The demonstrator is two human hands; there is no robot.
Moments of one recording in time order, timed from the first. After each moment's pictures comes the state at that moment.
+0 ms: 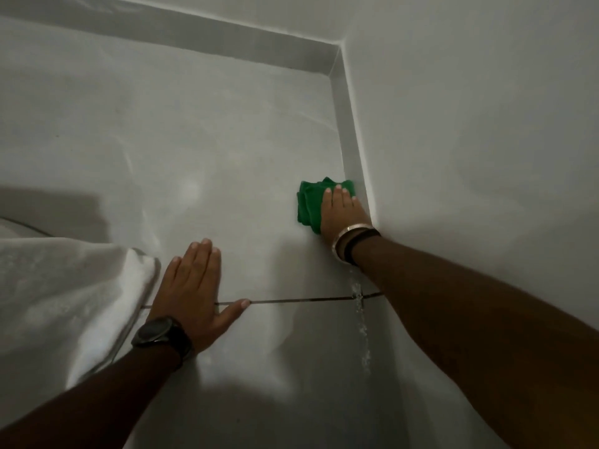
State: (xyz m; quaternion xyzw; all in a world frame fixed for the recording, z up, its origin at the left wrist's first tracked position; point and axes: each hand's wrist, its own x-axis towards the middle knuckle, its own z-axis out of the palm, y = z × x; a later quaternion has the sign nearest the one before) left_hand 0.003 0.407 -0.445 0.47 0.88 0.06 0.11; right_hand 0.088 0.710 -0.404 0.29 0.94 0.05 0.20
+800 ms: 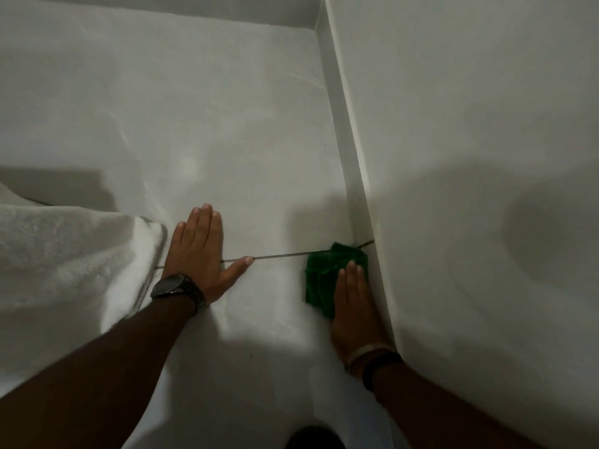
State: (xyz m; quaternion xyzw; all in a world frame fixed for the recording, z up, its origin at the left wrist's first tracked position) left_hand 0.002 0.408 -0.442 0.46 0.88 0.06 0.13; right_hand 0.279 0.531 -0.406 0.36 0.92 -0.11 0.12
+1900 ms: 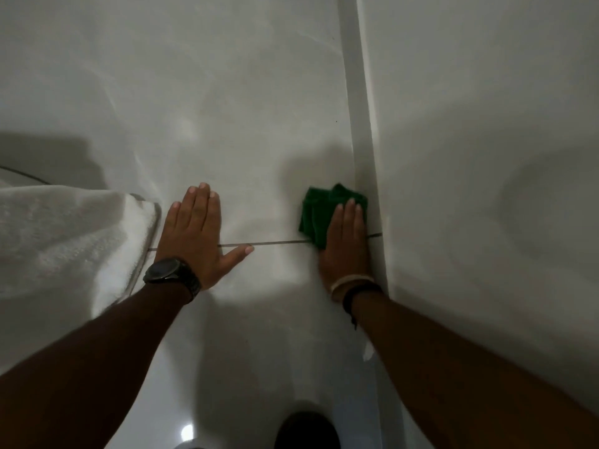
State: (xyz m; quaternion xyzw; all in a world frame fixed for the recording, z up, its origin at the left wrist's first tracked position) left_hand 0.004 0.404 -0.451 0.47 0.87 0.05 0.12; right_hand 0.203 0.586 -0.414 0.40 0.91 -0.11 0.06
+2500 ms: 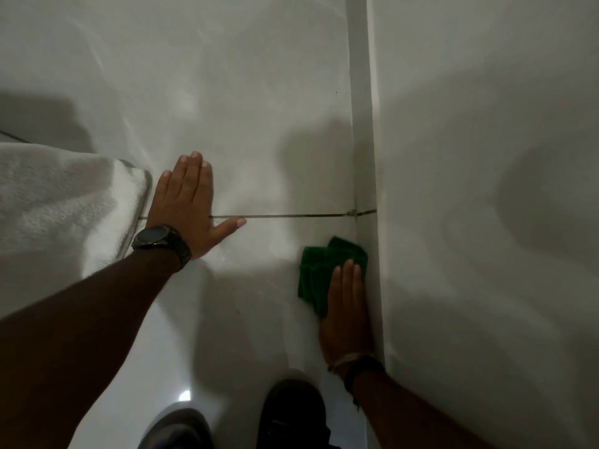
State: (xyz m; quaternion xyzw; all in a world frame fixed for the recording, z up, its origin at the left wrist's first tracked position) left_hand 0.002 0.405 -0.454 0.47 0.87 0.05 0.12; right_hand 0.320 0.489 -0.412 0.41 0.90 -0.18 0.05
